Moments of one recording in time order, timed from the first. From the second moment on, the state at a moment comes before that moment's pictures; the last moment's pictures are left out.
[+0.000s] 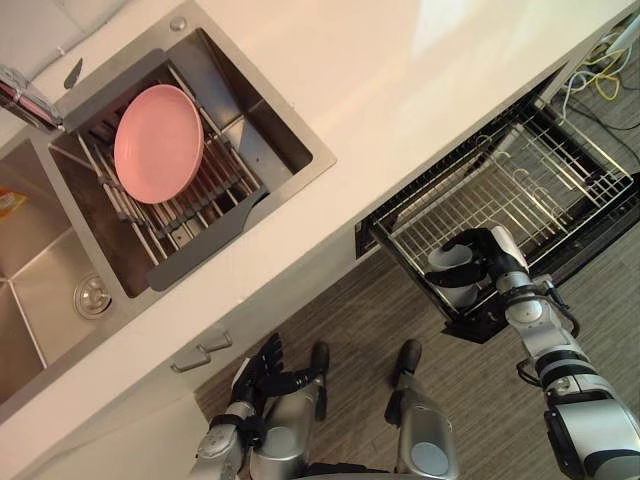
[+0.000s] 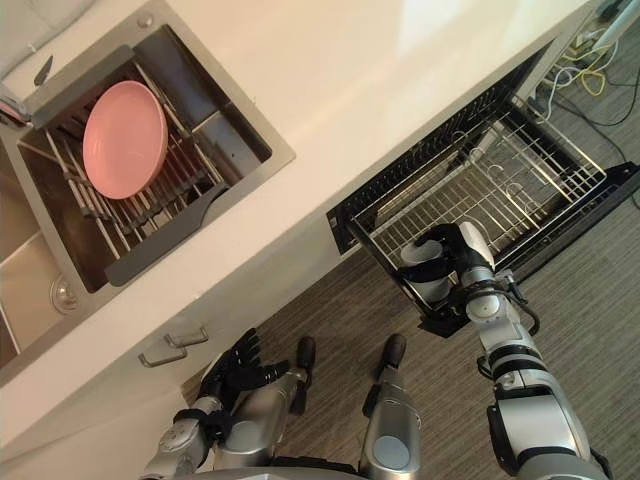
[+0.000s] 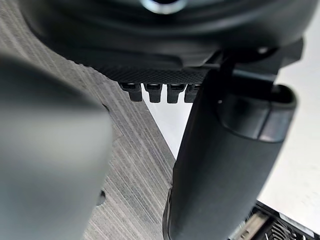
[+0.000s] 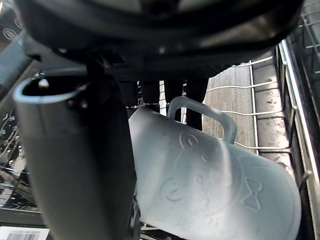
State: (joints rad) left arm 0.07 0.17 -0.20 0.79 -0.45 -0.31 -0.16; right arm -0.53 -0.57 0.08 0.94 -0.22 -0.28 -0.07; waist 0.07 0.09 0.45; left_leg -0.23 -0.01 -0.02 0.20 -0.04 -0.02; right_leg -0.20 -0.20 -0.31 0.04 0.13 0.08
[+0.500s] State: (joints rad) left arm 0.02 0.16 -0.20 0.79 -0.45 -0.31 -0.18; right arm -0.55 -0.57 0.07 0.95 -0.24 -0.26 -0.19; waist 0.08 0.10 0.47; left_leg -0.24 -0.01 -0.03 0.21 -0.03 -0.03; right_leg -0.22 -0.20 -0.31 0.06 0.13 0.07
